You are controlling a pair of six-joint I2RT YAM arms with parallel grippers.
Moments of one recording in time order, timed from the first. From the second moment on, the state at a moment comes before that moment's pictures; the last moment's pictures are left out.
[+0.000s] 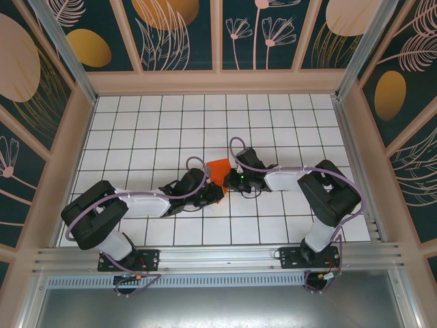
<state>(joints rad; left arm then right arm) -0.87 1.55 0.58 0.29 0.20 -1.12 0.69 1.72 0.78 -0.01 -0.33 0.89</state>
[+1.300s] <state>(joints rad) -0.88 1.69 0.64 0.26 0.18 -1.13 0.68 1.72 0.78 -0.02 -0.32 0.89</state>
